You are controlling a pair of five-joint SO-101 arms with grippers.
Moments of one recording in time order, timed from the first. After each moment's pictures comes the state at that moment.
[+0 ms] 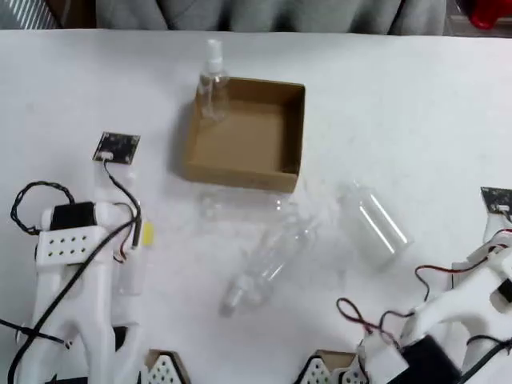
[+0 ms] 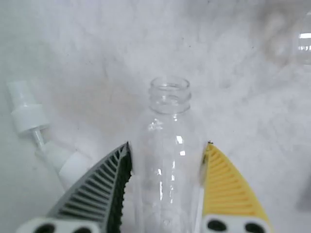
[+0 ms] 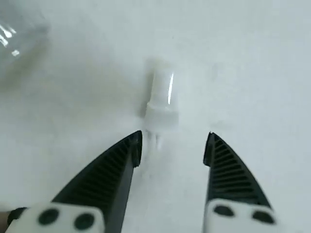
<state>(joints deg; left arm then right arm) -13.6 -36.4 51.3 70.3 -11.2 53.1 -16.4 39.8 64.0 50.2</state>
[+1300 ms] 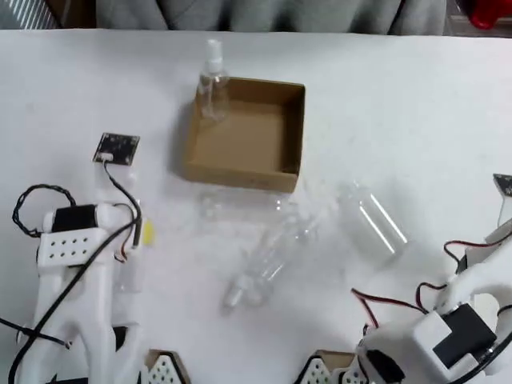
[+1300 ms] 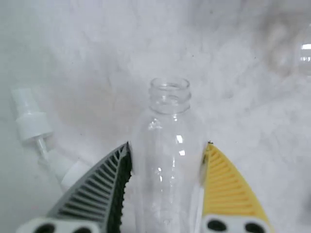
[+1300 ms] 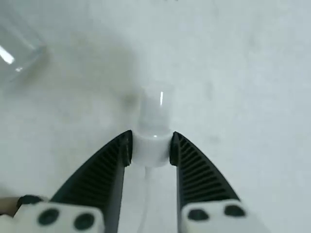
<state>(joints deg) -13.8 -36.7 52.7 66.9 -10.9 50.8 -2.3 19.8 76.3 50.2</state>
